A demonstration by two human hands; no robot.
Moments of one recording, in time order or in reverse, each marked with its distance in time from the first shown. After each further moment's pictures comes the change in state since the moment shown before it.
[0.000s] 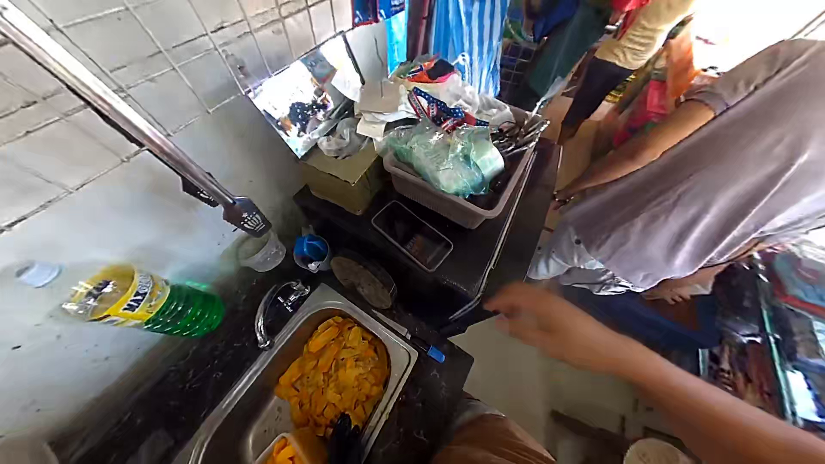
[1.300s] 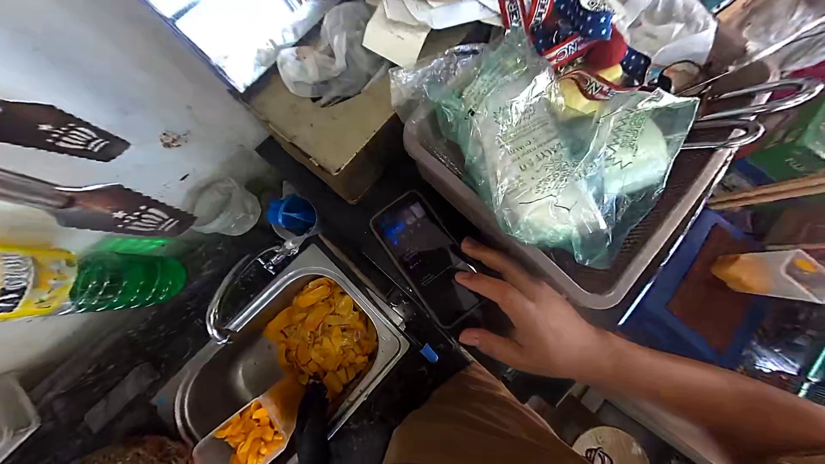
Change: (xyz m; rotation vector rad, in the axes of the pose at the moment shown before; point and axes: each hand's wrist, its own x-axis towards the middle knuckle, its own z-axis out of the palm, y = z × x) left_hand 0.033 -0.002 0.011 0.033 0.268 -0.323; right_hand 0.153 0.069 0.007 -0.099 0.114 -0.417
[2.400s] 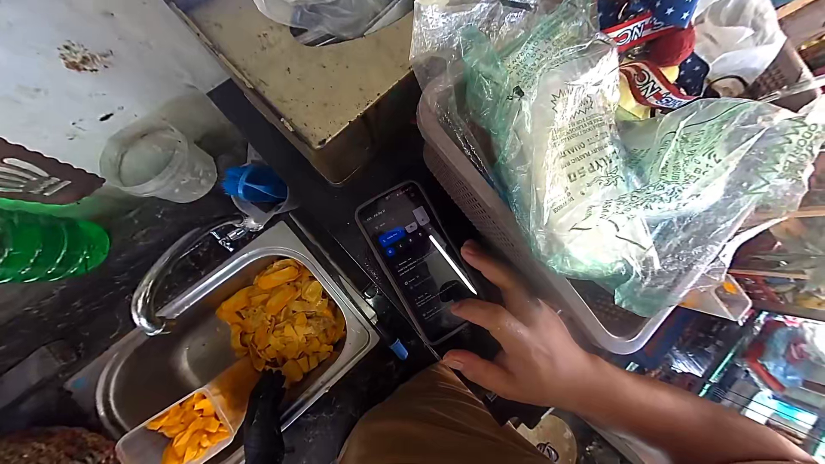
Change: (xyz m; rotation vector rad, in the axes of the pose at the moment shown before) left_hand 0.001 0.007 0.001 -0.033 -0.002 -0.040; right_hand 0.003 0.000 0.003 0.034 -0.029 0.000
